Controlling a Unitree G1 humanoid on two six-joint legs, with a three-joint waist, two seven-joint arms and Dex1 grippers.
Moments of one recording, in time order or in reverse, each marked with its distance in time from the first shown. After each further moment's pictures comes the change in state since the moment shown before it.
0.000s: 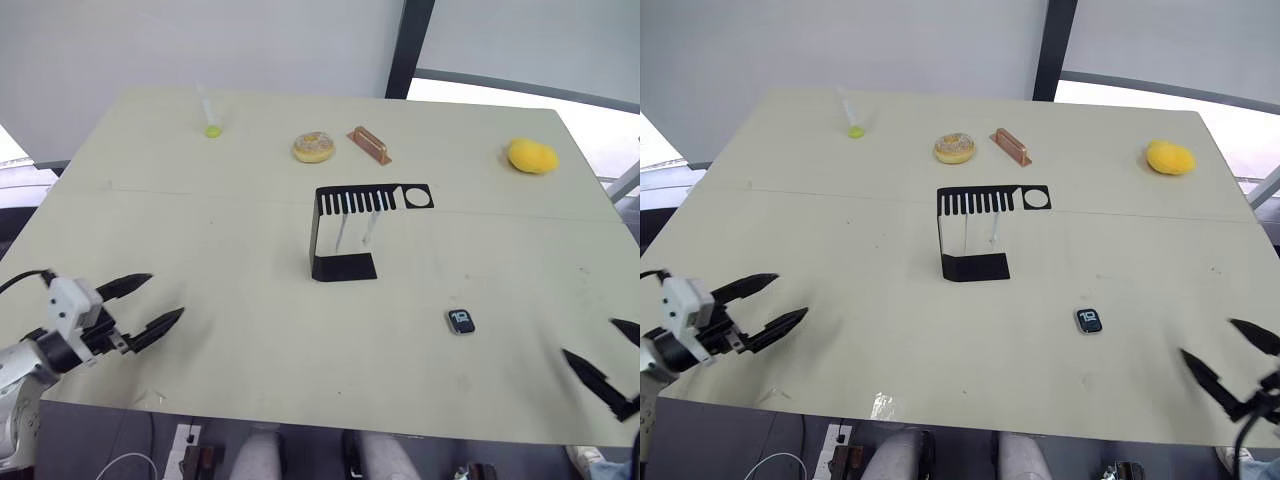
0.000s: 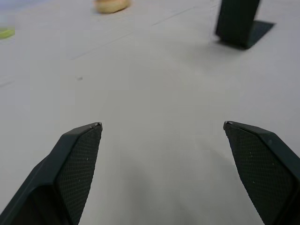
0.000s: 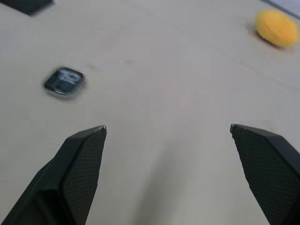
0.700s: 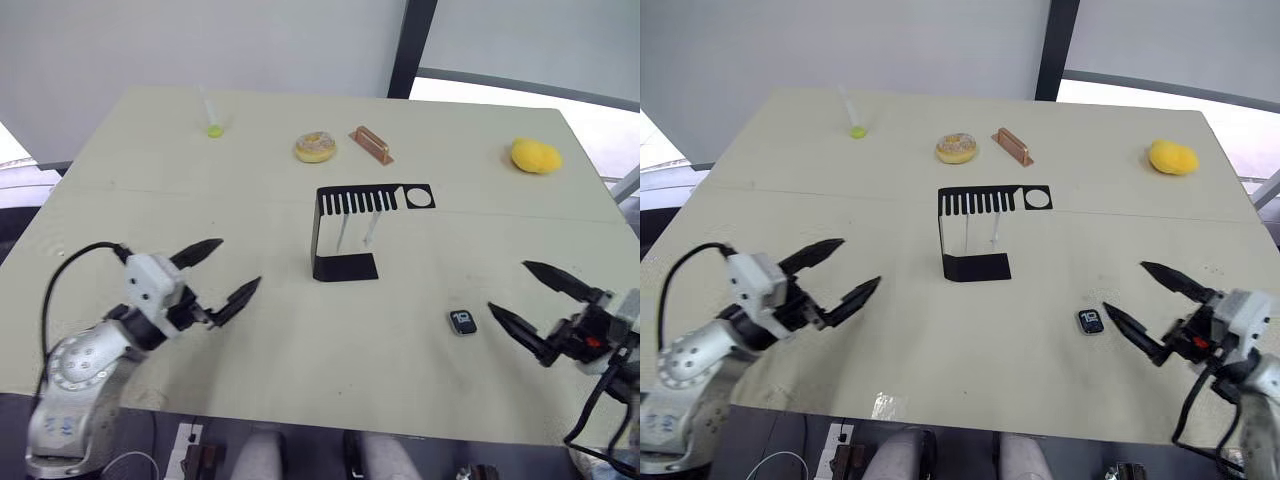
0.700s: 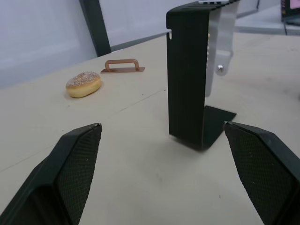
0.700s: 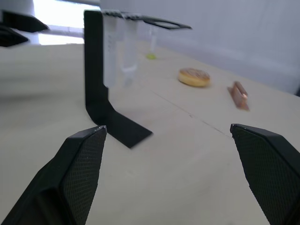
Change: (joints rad) left arm -0.170 -0.199 -0.401 -0.574 0.023 0.306 0.424; right arm -0.408 0.109 0.401 -0.231 0.178 0.064 0.042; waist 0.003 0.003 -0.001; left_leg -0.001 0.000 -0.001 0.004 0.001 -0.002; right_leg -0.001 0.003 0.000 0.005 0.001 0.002
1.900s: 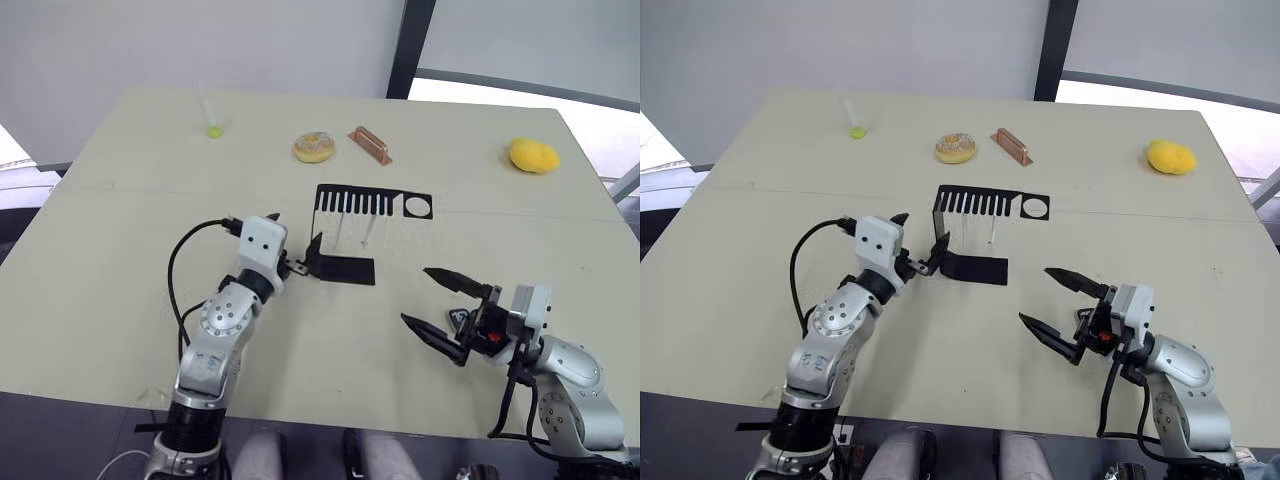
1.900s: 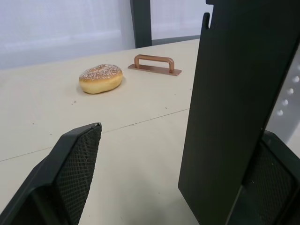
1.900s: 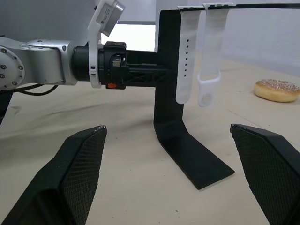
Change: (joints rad) left arm -0.311 -0.366 -0.264 0.287 0.370 0.054 0.388; right arm -0.100 0.094 0.237 0.006 -0.097 0.018 -0.005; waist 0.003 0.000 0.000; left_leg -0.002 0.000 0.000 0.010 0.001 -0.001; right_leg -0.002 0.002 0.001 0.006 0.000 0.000
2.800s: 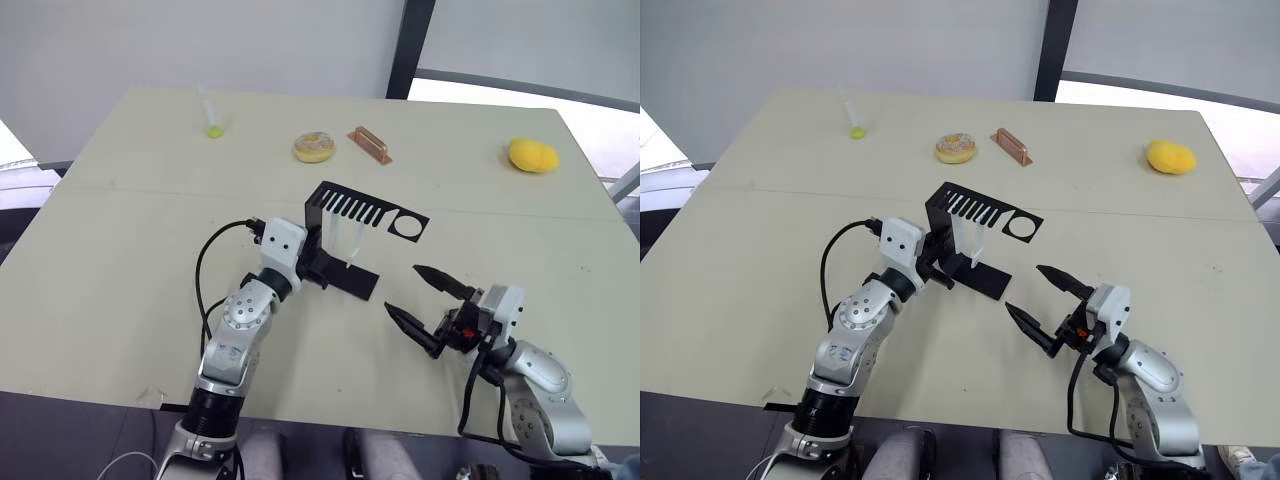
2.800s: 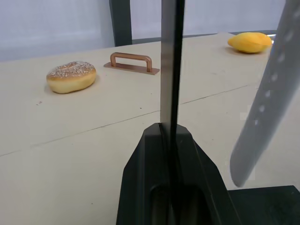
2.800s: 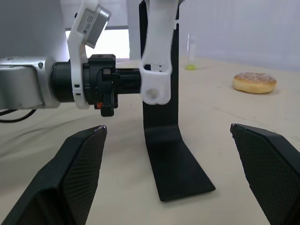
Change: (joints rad) left arm -0.032 -0.062 -0.043 0.138 0.008 -0.108 -0.050; right arm 0.016 0.160 0.110 -0.075 -0.142 0.013 -0.241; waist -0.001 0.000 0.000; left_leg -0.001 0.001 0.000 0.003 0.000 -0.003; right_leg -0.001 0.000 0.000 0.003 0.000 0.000
